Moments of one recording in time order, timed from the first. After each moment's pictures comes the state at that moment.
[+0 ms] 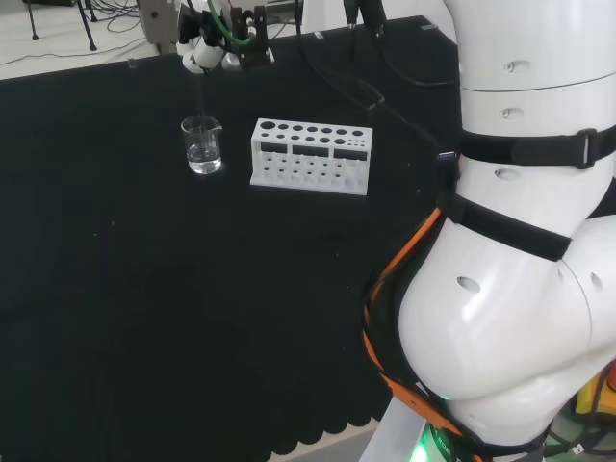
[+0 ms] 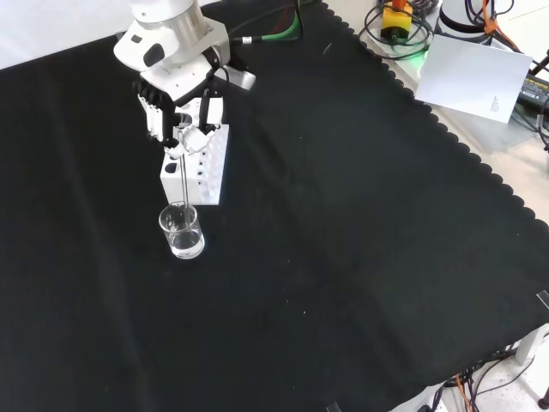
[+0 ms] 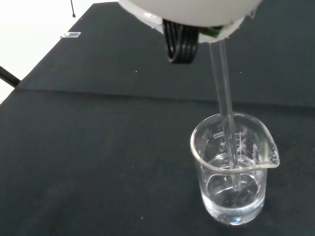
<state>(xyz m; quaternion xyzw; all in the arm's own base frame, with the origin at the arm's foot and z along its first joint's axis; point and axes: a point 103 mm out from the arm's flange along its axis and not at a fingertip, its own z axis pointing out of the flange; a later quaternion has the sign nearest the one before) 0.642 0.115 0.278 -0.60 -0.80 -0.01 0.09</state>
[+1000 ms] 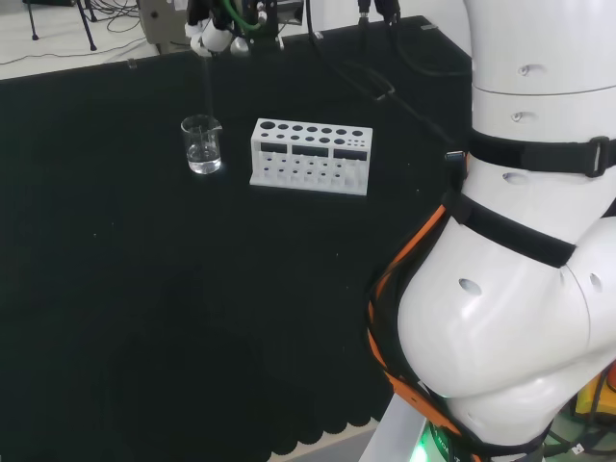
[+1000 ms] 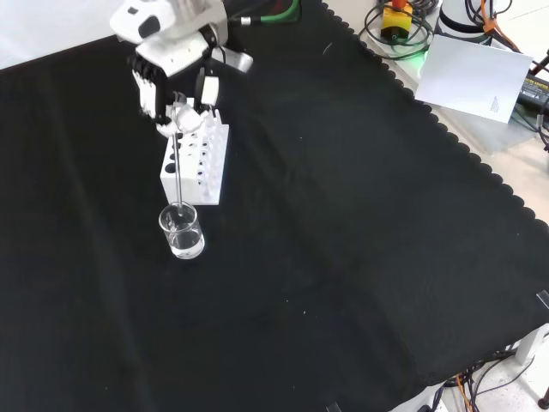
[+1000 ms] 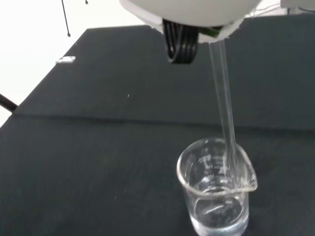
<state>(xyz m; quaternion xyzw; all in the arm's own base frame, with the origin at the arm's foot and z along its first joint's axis) 0.638 0.096 0.308 -0.61 -0.79 -0.04 0.08</state>
